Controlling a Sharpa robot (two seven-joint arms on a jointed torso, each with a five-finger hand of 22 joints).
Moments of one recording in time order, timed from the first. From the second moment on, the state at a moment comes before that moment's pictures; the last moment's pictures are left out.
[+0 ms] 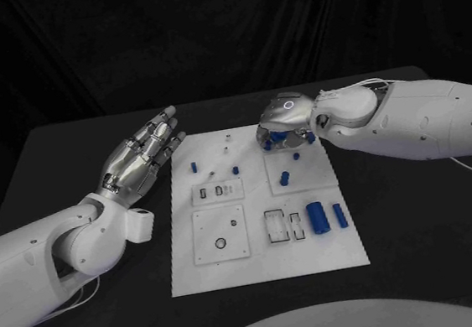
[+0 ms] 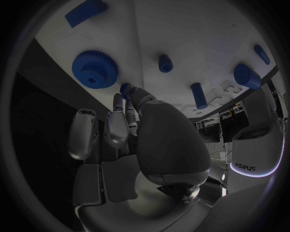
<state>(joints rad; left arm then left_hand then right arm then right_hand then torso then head) 1.20 -0.89 -0.21 1.53 -0.02 0.06 0.68 1.42 0.28 -0.09 0.25 0.62 0.28 0.06 0.06 0.04 0.00 0.03 0.00 0.00 0.00 0.05 0.00 0.00 0.16 0.00 0.16 0.01 0.00 1.28 -0.64 -0.21 1.16 -1.92 -0.35 0.22 1.45 -0.11 0.31 0.08 0.36 1.05 0.05 0.23 0.41 1.10 0.00 0.29 0.21 1.46 -0.10 1.24 1.00 0.09 1.40 0.02 1.34 1.27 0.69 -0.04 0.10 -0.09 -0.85</state>
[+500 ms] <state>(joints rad) 1.20 -0.90 -0.21 1.54 -0.02 0.05 0.68 1.42 0.27 -0.09 0.24 0.63 0.28 0.07 0.06 0.04 0.00 0.03 0.00 0.00 0.00 0.05 0.00 0.00 0.16 0.00 0.16 0.01 0.00 1.34 -0.67 -0.21 1.23 -1.90 -0.35 0.22 1.45 -0.12 0.31 0.08 0.35 1.05 0.05 0.23 0.41 1.11 -0.01 0.28 0.20 1.46 -0.10 1.25 1.00 0.09 1.40 0.02 1.35 1.28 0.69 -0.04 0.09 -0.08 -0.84</state>
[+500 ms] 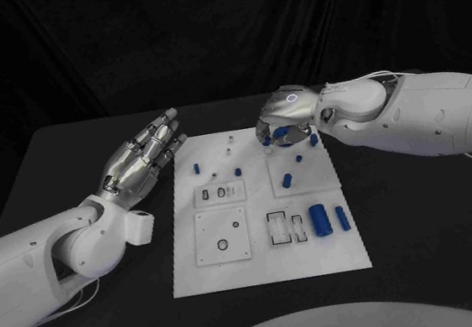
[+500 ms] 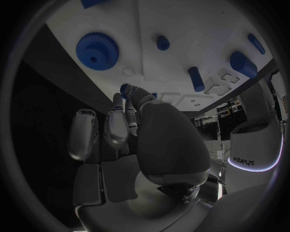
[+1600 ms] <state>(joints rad) 1.20 -0.90 -0.21 1.55 -0.02 0.05 0.68 1.42 0.27 -0.09 0.24 0.63 0.29 0.07 0.06 0.04 0.01 0.04 0.00 0.00 0.00 0.05 0.00 0.00 0.16 0.00 0.16 0.01 0.00 1.37 -0.47 -0.21 1.03 -1.89 -0.30 0.21 1.44 -0.11 0.32 0.07 0.34 1.05 0.05 0.21 0.41 1.12 -0.01 0.24 0.18 1.46 -0.10 1.25 1.00 0.08 1.41 0.02 1.36 1.30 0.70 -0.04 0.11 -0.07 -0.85</state>
